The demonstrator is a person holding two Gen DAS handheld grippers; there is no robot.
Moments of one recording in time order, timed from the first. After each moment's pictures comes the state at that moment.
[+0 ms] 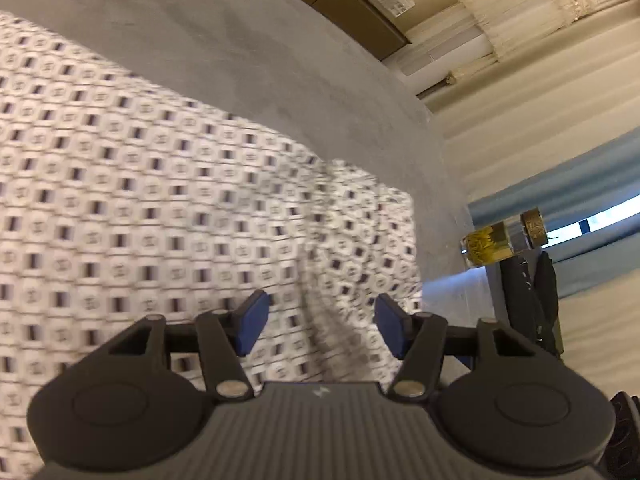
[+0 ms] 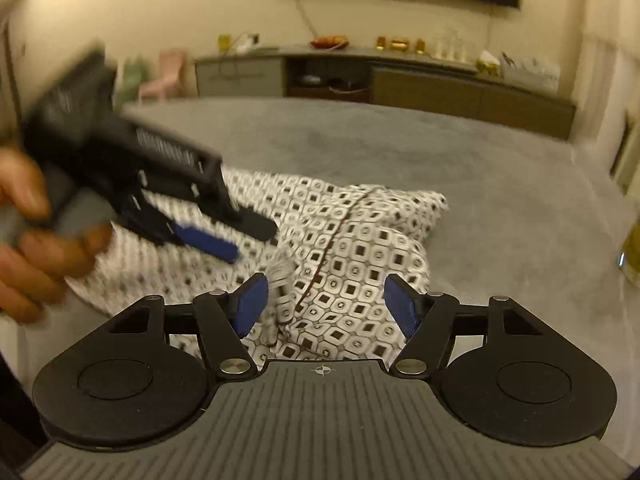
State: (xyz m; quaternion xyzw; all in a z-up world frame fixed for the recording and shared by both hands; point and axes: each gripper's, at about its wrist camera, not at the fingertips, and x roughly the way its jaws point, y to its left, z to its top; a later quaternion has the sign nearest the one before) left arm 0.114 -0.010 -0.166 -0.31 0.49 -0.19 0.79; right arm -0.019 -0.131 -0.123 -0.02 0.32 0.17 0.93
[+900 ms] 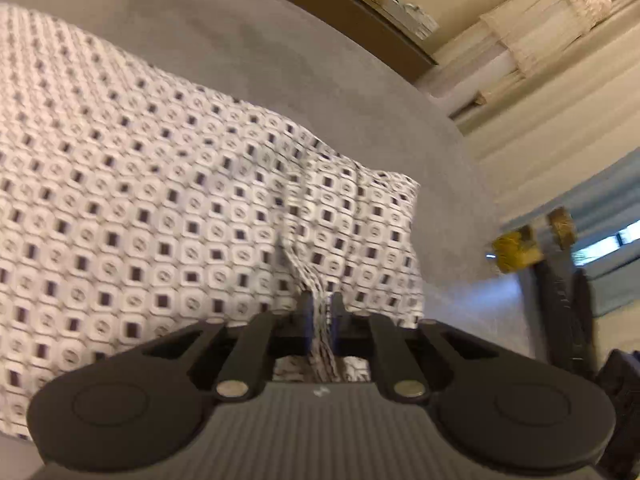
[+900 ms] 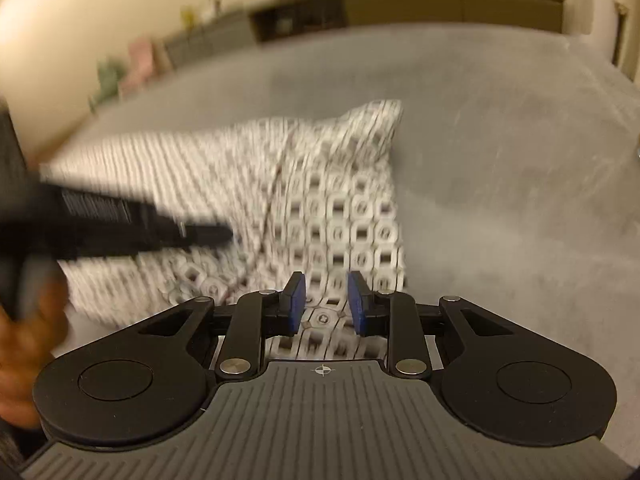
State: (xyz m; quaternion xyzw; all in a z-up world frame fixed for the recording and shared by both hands) left arm 0.068 -0.030 -0.159 -0.30 0.47 -0.13 0.82; right arm 0.000 -0.148 -0.134 0.03 0.43 0.16 0.89
